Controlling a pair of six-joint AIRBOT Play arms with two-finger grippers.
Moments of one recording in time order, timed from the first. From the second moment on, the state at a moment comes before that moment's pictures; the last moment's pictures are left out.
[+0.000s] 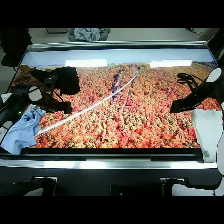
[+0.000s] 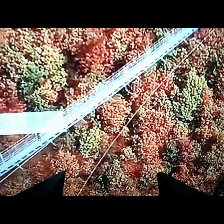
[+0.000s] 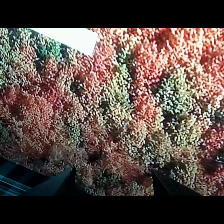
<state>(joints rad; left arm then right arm) -0.21 -1.30 1.24 1.53 -1.21 -1.68 -0.23 -1.52 1.50 -1.35 1.56 1.02</state>
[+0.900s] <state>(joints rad) -0.21 -1.31 1.24 1.53 -1.14 -1.68 -0.23 -1.52 1.50 -1.35 1.55 1.02</state>
